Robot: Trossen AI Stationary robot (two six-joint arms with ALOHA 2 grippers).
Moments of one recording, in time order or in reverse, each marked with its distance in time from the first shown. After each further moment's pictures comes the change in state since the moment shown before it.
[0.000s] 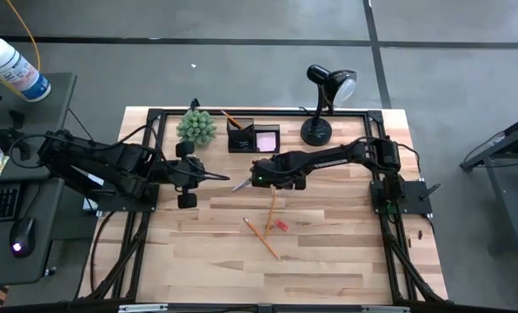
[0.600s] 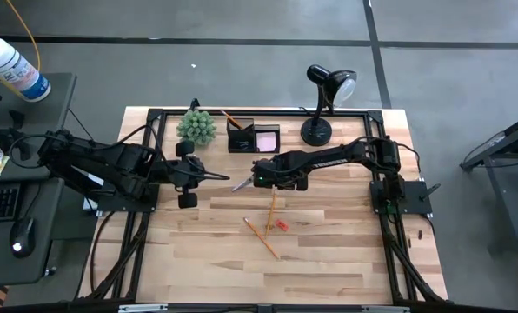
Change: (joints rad) left arm 0.000 0.000 0.000 0.004 -0.008 0.000; right arm -0.007 0.001 0.000 -0.041 -0.015 0.016
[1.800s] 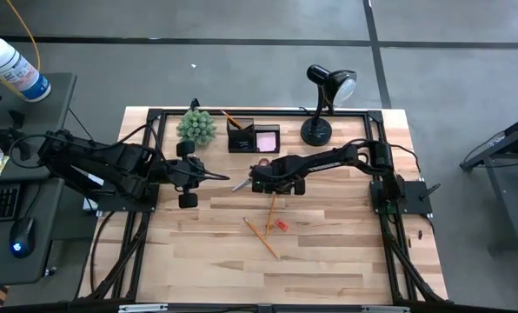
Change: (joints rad) left arm 0.000 0.000 0.000 0.017 0.000 0.015; right arm 0.017 0.063 0.000 0.056 -0.065 -0.002
